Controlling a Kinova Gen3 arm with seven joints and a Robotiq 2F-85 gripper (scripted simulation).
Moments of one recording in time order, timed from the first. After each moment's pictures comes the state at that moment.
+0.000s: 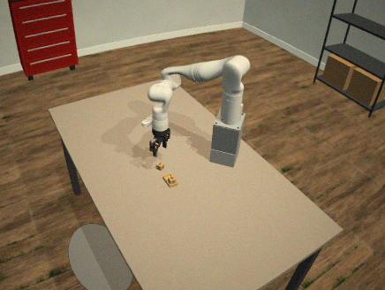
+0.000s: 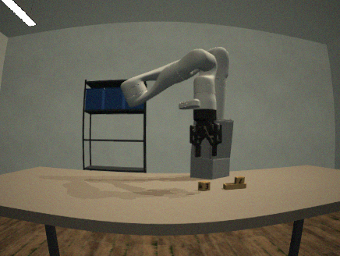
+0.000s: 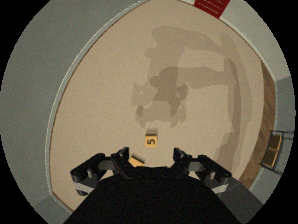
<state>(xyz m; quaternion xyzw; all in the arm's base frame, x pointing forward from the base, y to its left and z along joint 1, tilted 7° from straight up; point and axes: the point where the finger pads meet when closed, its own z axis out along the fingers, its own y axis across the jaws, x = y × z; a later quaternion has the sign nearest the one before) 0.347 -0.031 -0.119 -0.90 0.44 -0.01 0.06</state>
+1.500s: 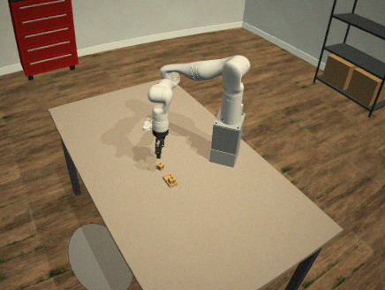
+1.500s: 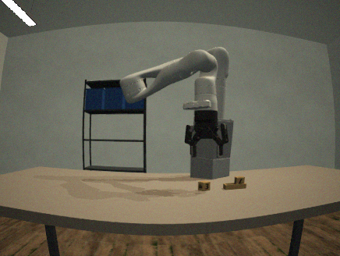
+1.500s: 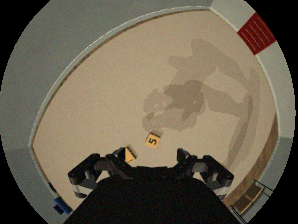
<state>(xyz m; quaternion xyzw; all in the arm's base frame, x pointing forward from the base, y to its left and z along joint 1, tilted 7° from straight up) 0.347 -0.027 -0.122 -0.97 0.24 -0.03 0.06</state>
